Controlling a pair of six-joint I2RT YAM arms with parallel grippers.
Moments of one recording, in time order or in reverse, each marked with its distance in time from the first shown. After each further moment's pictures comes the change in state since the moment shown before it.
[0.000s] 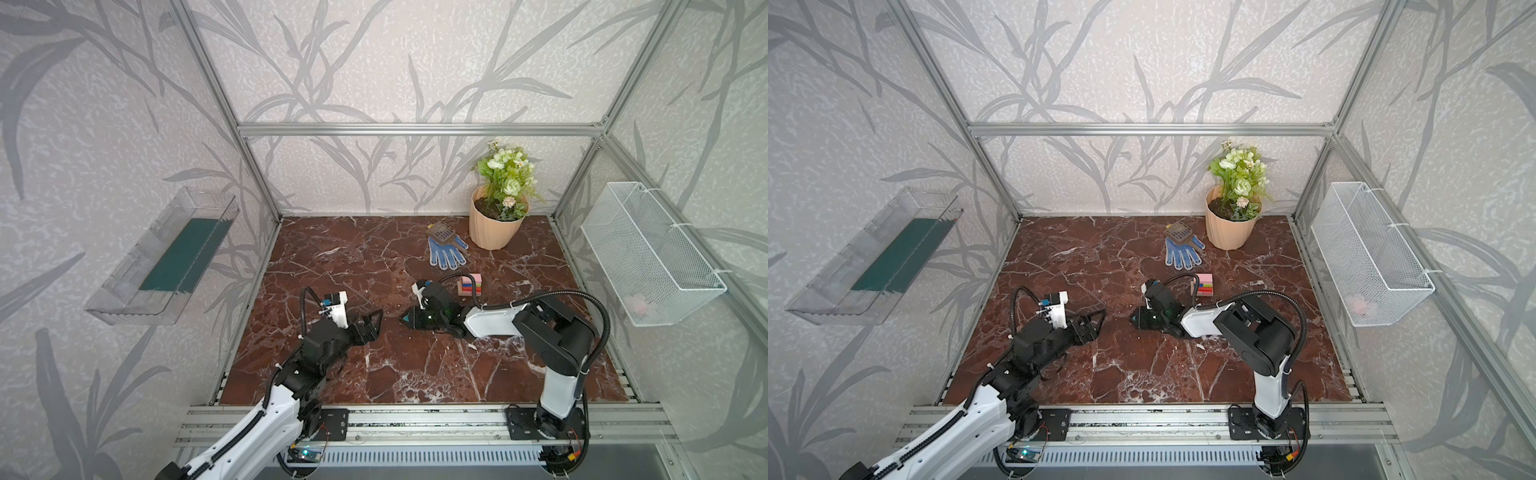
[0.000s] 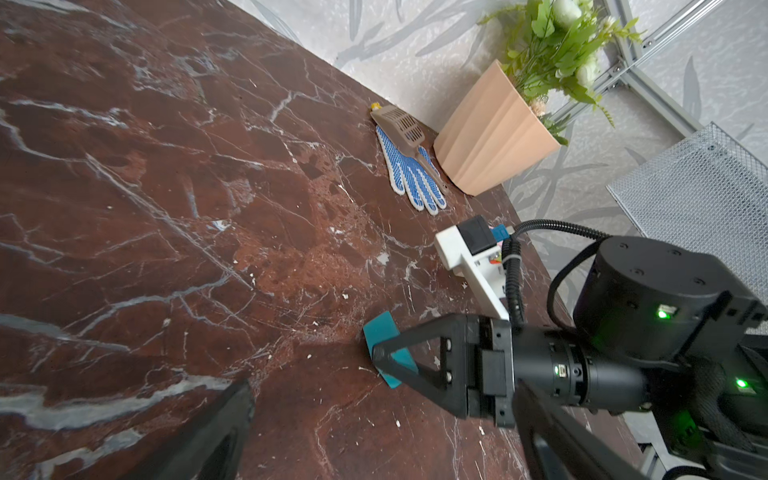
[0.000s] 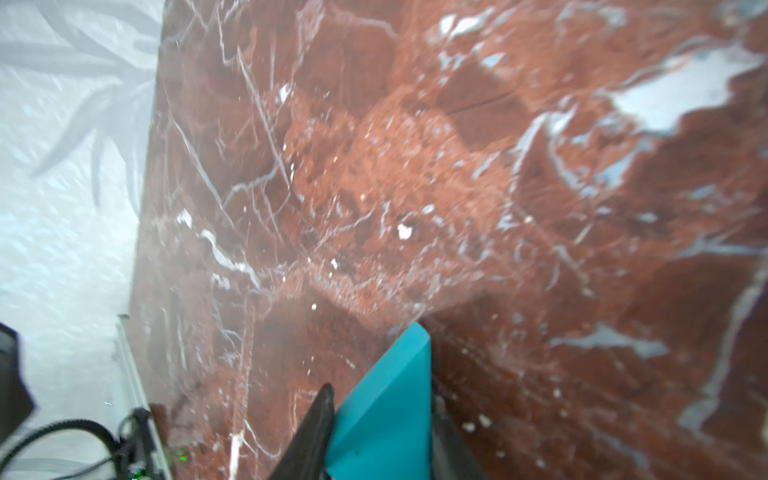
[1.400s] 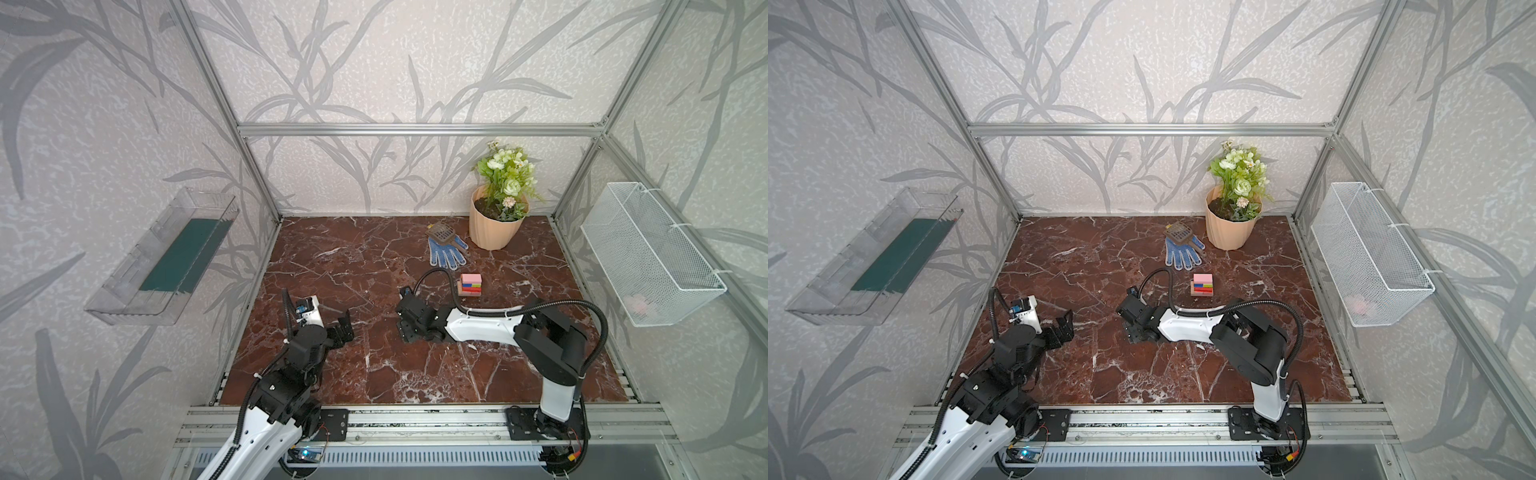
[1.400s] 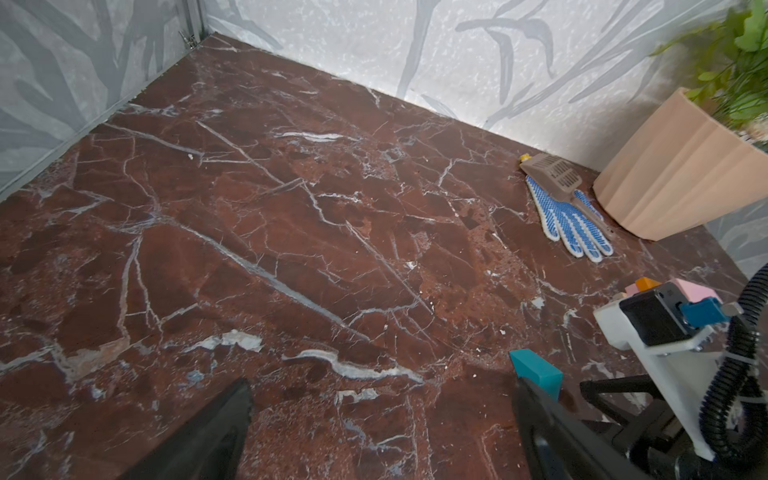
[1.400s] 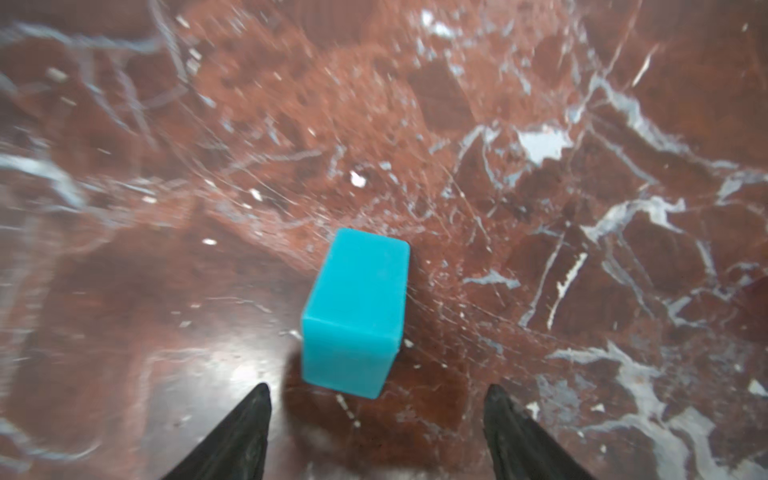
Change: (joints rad) left arm 0.011 -0.281 0.163 -0.601 -0.454 0.161; right arm 0.206 0.017 0.251 -0.608 0.550 -0.356
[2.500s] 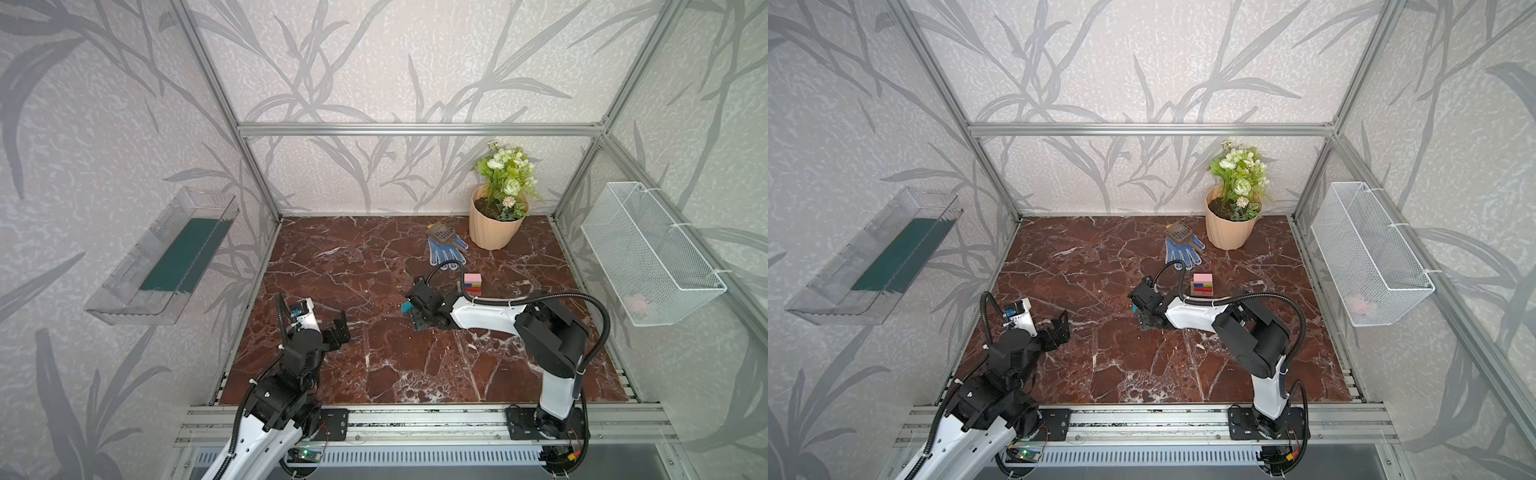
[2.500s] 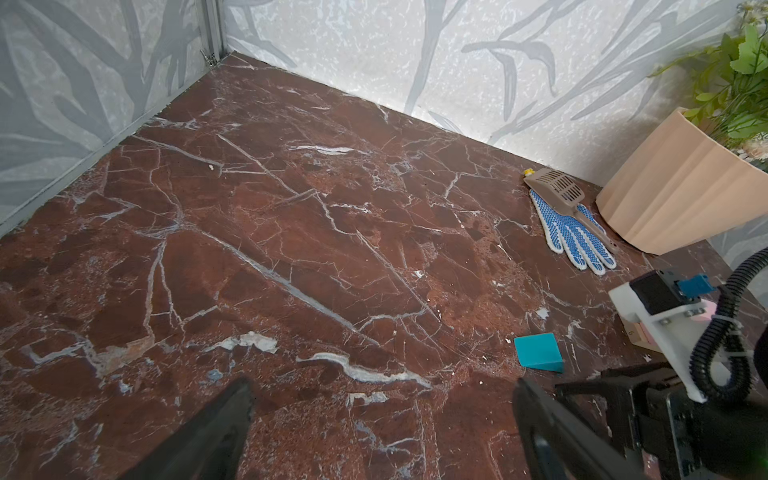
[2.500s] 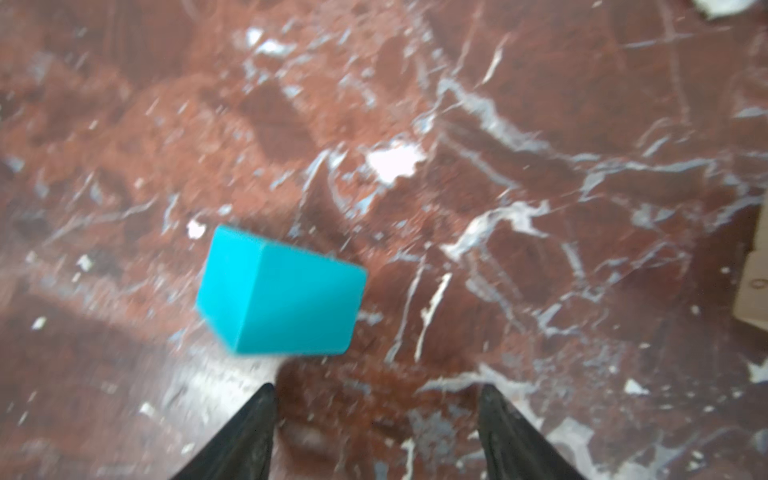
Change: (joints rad) left arm 0.000 -0.090 -0.002 -0.044 -0.027 0.001; right arm -0.103 -0.020 -0.013 -0.029 -0.027 -0.005
